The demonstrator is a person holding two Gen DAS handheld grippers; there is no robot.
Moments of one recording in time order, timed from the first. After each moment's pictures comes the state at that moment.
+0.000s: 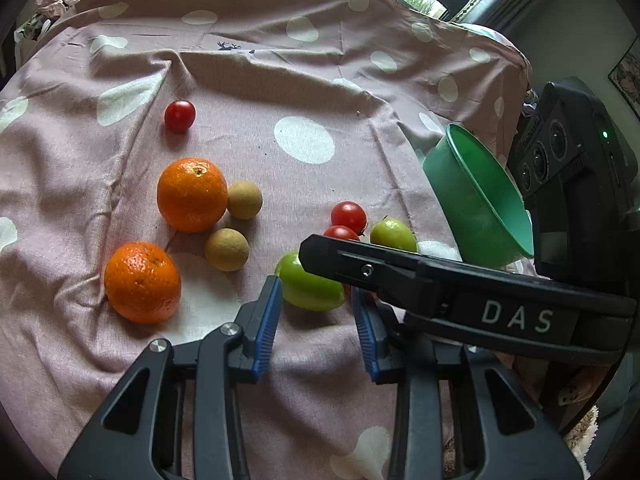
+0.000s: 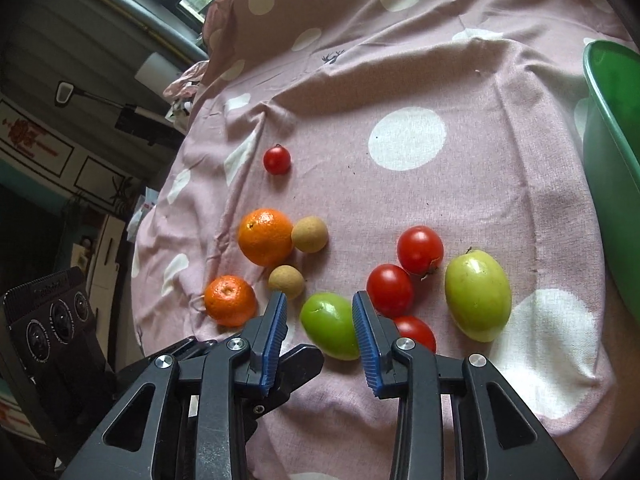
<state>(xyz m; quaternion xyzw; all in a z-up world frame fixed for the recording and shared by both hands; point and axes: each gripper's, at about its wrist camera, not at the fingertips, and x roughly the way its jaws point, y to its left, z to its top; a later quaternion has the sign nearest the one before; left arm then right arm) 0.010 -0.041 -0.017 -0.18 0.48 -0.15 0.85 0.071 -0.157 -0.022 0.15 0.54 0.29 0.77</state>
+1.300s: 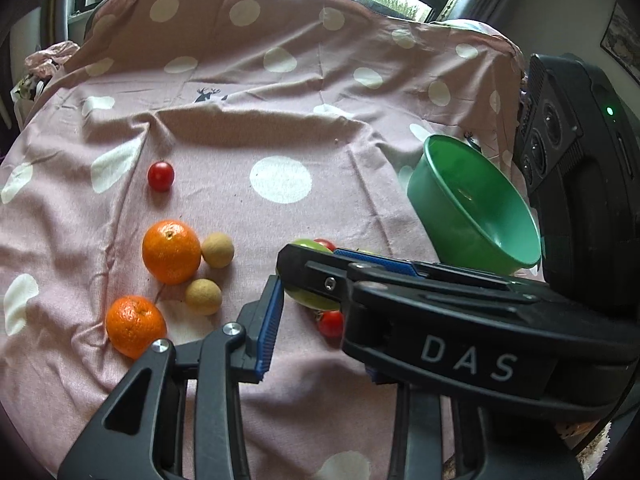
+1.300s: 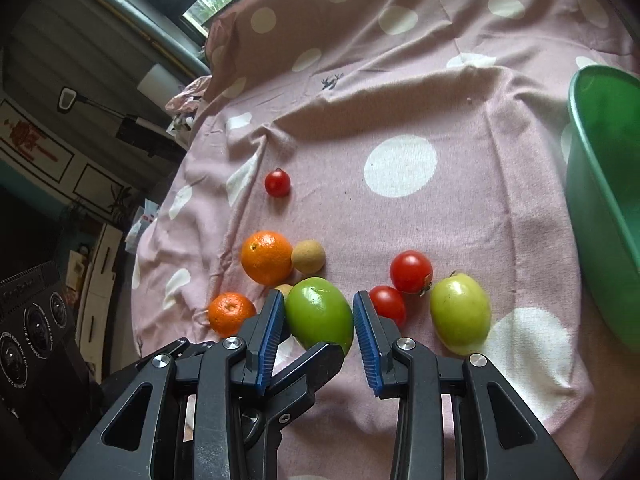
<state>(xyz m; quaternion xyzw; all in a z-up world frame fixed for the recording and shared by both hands) 0.016 -0.076 0.020 -0.11 0.44 -0.13 0.88 0.070 -0.171 -0.001 0.15 0.51 0.29 0.80</state>
